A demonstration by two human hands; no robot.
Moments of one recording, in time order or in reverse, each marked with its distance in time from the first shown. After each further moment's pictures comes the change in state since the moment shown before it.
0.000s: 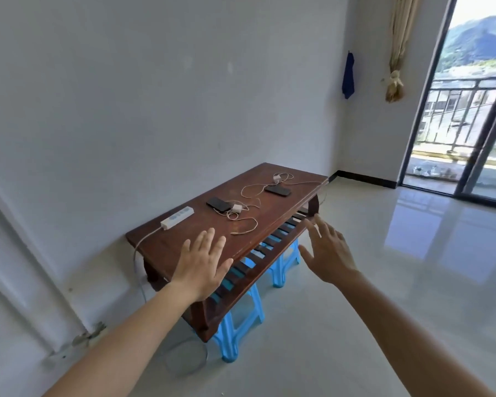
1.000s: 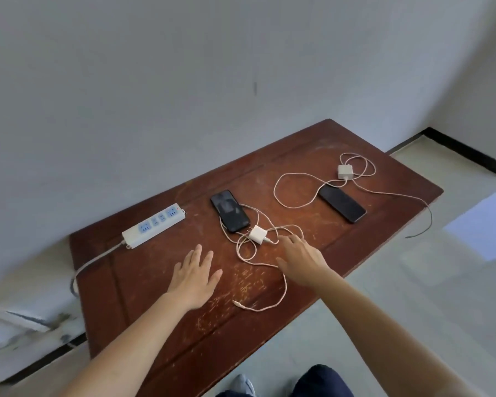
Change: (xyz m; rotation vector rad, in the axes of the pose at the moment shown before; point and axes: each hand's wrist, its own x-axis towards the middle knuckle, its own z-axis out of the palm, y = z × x) left_hand 0.450 -0.154 0.251 -0.288 -0.532 -0.411; right_hand 0.508 -0.002 0.352 0.140 -0.656 -0.217
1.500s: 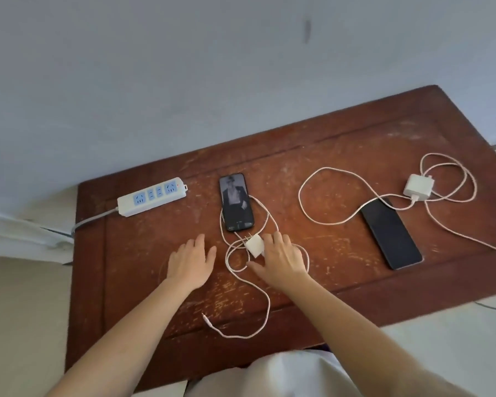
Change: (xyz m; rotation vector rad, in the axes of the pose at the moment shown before) left_hand 0.100 0.058 0.006 -0.134 -0.057 -0.521; right_hand 0.137 0.035 0.046 0.005 -0.180 -0.316
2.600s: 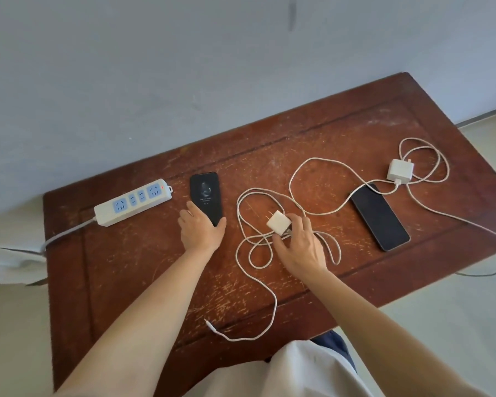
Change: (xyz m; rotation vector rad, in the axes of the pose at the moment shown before) left_hand 0.068 0.039 -0.011 -0.378 0.181 -0.171; right_hand -0.011 0.021 -0.012 0.299 0.304 0.291
